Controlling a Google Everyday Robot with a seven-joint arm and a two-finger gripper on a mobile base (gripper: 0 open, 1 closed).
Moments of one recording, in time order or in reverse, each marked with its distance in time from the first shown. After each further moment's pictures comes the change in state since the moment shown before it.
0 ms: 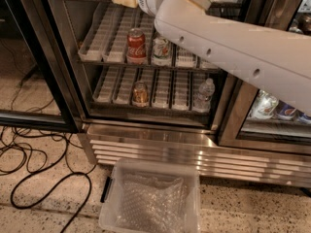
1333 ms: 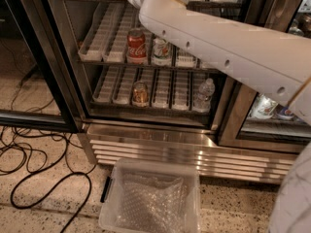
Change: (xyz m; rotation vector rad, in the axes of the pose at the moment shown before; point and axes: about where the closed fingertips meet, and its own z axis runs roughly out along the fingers) arm -0.019 0.015 0.042 -0.004 -0.055 -0.034
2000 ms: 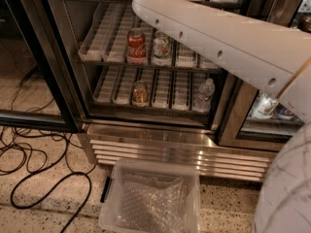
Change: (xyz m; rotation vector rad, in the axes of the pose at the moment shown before) arm -0.028 0.011 0.009 -0.016 -0.037 -0.029
